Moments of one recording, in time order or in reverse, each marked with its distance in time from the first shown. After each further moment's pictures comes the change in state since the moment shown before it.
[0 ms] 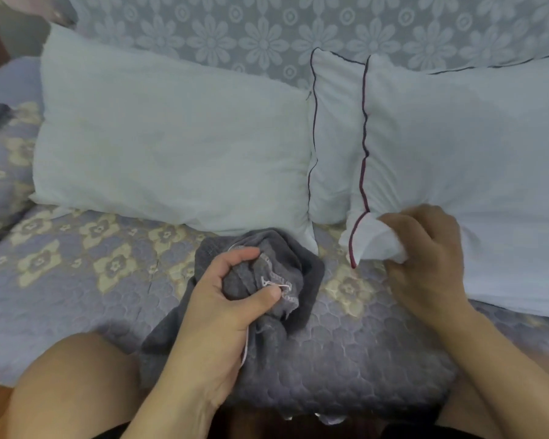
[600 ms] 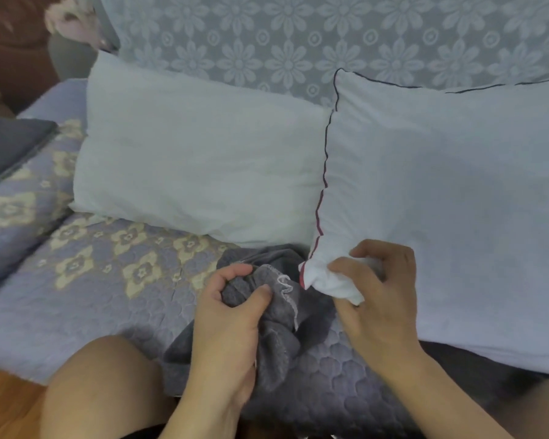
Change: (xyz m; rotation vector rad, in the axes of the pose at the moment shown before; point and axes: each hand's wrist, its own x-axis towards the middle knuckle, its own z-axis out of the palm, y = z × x) left_hand 0.006 -0.002 -0.003 -0.056 0.281 0.066; right_hand -0.011 -0.084 0.035 0.217 -0.025 0.135
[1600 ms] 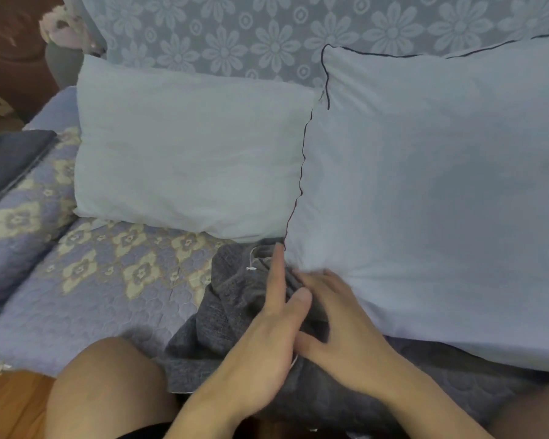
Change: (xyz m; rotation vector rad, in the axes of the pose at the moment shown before) left_hand 0.016 -0.030 0.029 0.586 -0.498 0.032; right_hand -0.025 0.009 0.005 0.382 -0.691 0.303
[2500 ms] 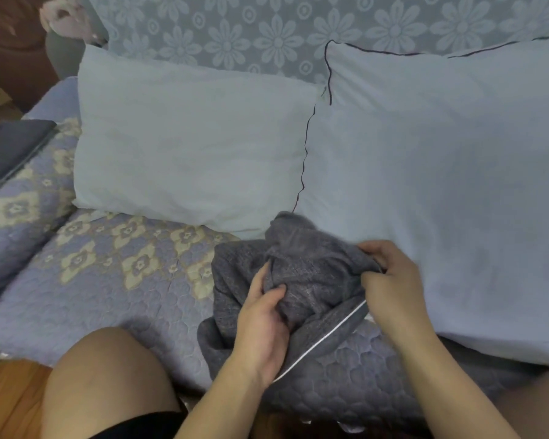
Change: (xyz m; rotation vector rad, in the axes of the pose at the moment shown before) left_hand 0.014 -0.054 0.021 -0.873 0.147 -0.191; right_hand 0.017 0.021 -0.034 0.400 0.529 0.463
